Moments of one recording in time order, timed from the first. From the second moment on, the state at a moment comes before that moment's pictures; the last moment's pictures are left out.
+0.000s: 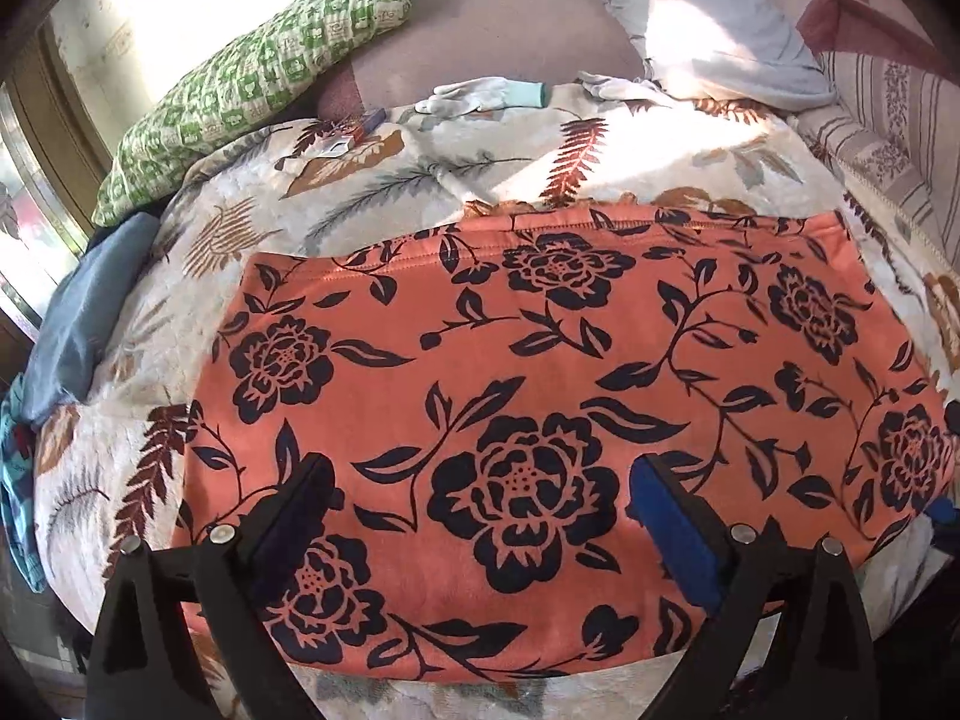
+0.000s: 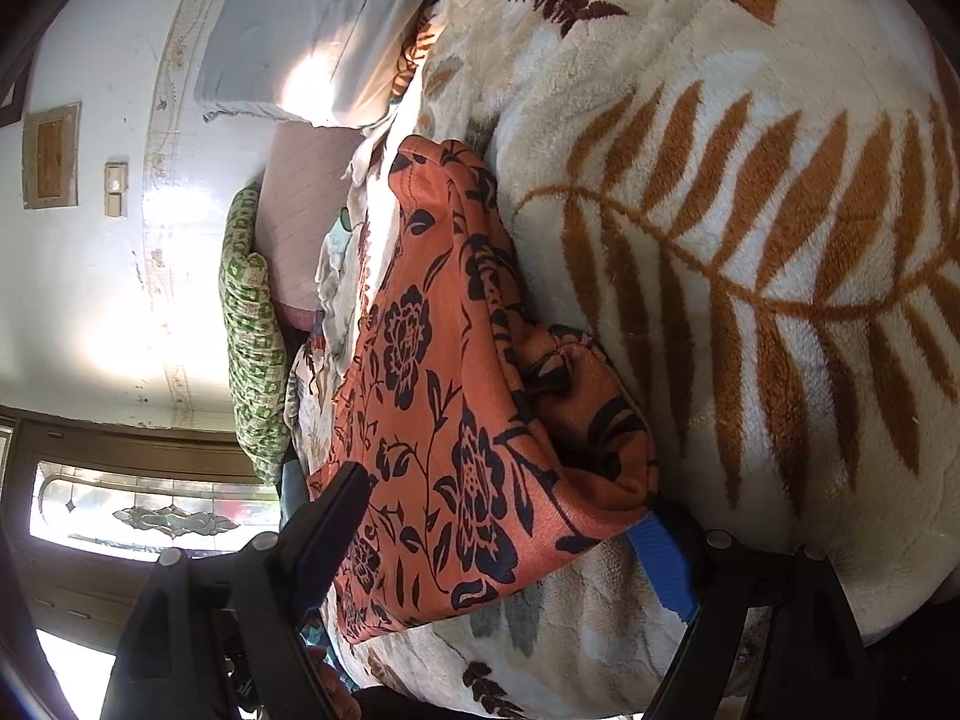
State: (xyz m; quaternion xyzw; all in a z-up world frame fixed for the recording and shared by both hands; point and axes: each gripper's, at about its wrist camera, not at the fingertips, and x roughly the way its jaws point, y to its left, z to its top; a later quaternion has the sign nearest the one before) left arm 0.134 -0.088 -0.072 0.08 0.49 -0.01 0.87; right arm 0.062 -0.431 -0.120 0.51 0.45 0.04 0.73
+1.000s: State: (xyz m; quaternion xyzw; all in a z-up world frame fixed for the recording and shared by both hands) left arm 0.095 0.055 -0.029 -0.11 0.42 -0.01 0.90; right arm 0.134 -0.255 0.030 0.21 0.46 0.09 0.86
